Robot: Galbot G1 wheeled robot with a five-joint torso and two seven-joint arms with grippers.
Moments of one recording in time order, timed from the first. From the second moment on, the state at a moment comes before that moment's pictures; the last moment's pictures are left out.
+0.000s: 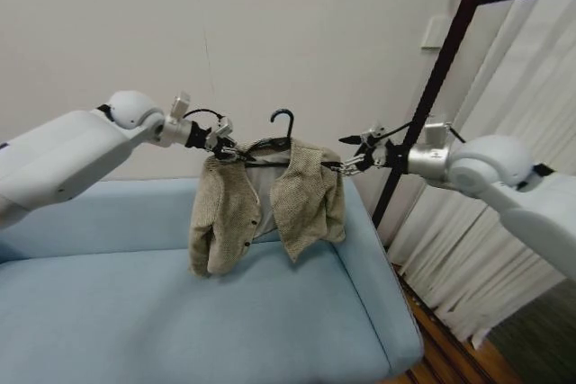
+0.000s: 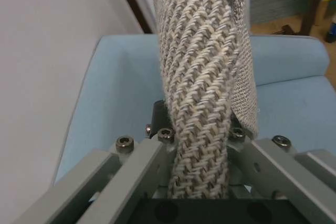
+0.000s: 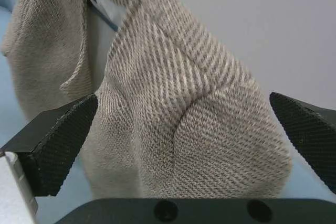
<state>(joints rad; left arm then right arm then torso) -0.69 -0.76 0.87 -1.28 -0.91 0.27 1.09 0.10 0.31 -0.25 1.91 1.17 -0.59 -0.42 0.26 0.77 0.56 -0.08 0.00</state>
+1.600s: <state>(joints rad) -0.66 -0.74 0.84 -1.36 -0.86 0.24 1.20 0.13 0.39 -0.34 1.90 1.42 -0.72 -0.29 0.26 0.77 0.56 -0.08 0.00</state>
